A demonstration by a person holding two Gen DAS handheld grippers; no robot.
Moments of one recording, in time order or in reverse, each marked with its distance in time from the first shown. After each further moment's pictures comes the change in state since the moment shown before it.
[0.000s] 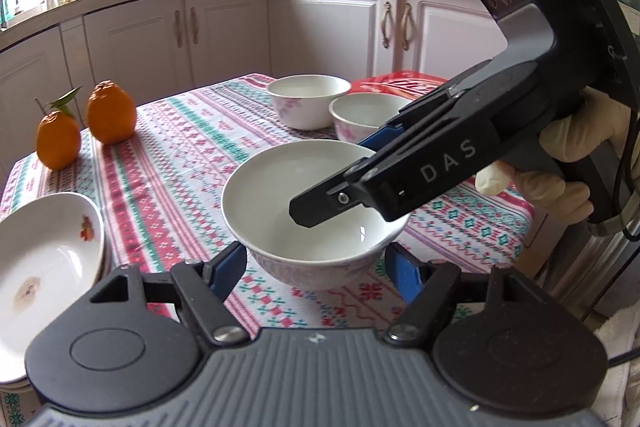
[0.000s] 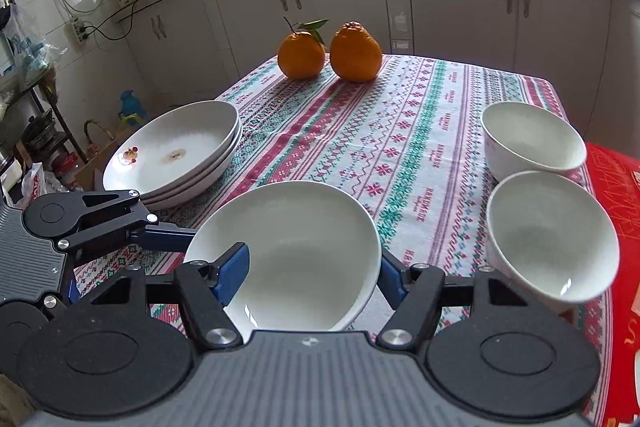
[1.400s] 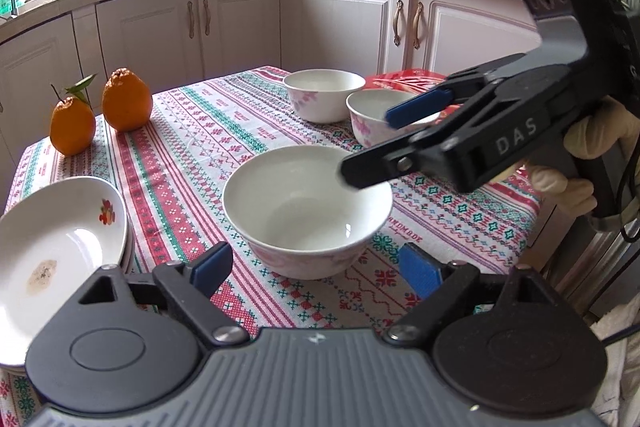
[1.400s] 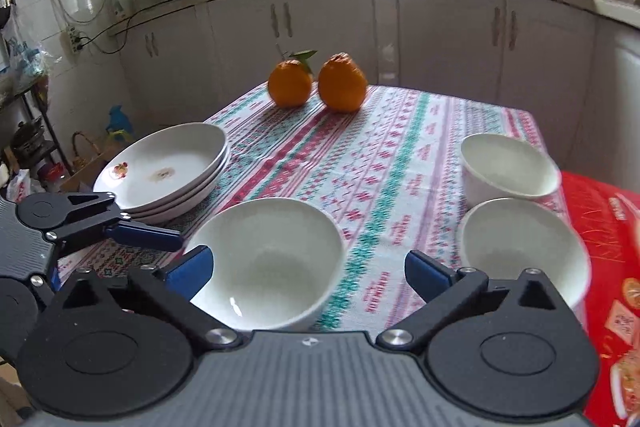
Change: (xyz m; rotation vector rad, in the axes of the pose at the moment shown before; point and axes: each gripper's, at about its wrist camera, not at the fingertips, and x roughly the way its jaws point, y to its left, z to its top) left arm -0.013 0.007 -0.002 -0.028 0.016 0.010; right arm -0.024 -0.001 -0.008 -0.035 -0.107 -0.084
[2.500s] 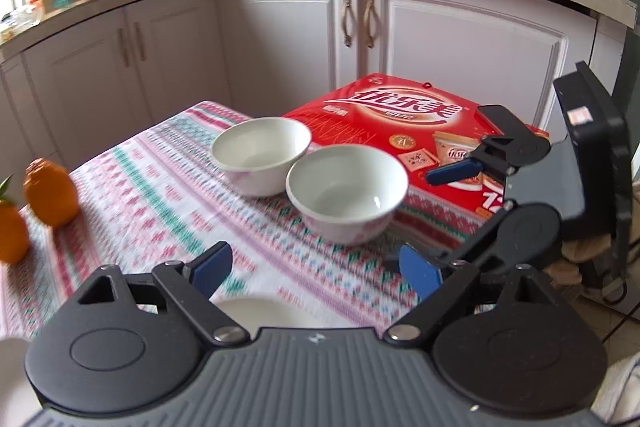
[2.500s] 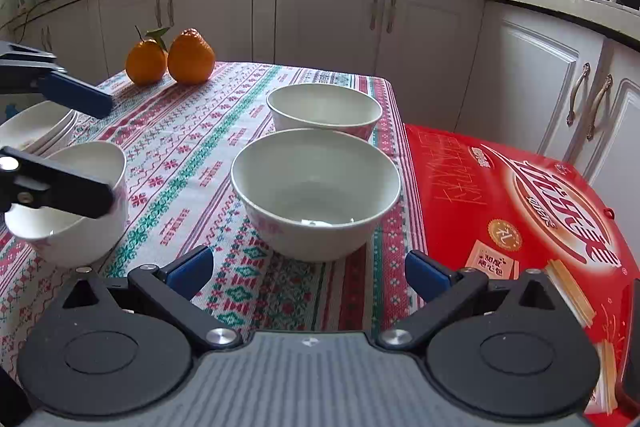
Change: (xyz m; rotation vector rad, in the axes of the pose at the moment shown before) left arm 0.075 -0.035 0.101 0.148 0.051 -0.108; right arm -0.011 -0.082 -0.048 0.050 0.011 -0.315
